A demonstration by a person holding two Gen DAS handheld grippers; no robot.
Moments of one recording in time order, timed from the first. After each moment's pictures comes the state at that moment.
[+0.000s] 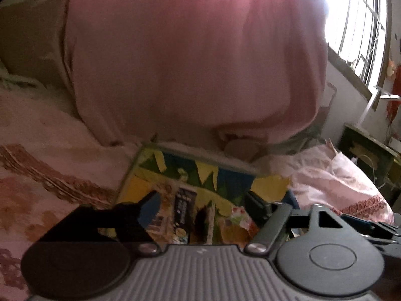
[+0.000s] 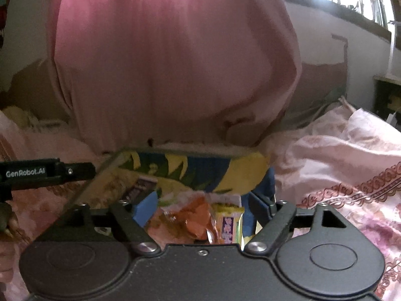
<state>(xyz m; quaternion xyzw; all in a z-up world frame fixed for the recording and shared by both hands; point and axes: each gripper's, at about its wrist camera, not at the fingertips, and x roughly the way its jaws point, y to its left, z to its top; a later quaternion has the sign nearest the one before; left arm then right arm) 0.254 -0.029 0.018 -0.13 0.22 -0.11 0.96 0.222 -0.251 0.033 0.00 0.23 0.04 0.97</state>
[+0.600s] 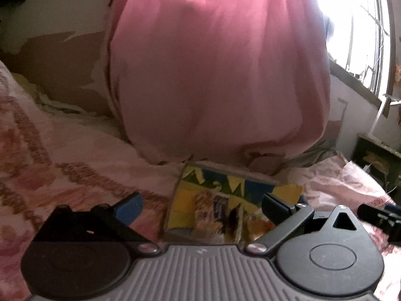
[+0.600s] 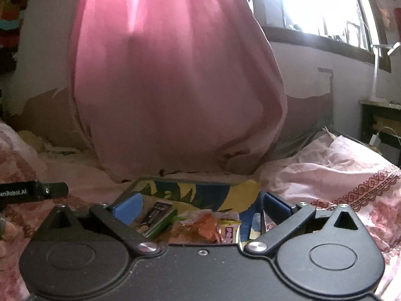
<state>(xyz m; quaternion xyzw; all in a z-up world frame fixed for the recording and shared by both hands) 0.154 0.010 0.053 -0.11 0.19 -0.04 0.97 0.123 -0.248 0.082 0.01 0.16 0.05 0.99</state>
